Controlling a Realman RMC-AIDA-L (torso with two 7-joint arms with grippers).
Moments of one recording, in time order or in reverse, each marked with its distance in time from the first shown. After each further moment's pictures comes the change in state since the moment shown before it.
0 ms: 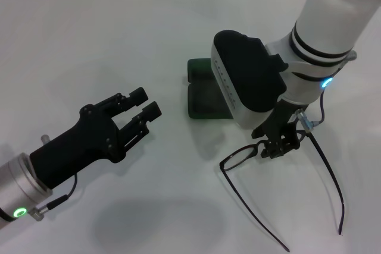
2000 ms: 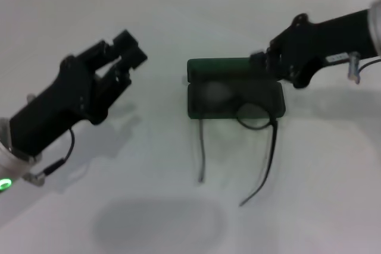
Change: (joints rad) left arm -0.080 0.005 -0.002 -0.030 -0.158 0.232 -0.038; right arm -0.537 -0.004 0.583 -0.447 0.293 0.031 -0.080
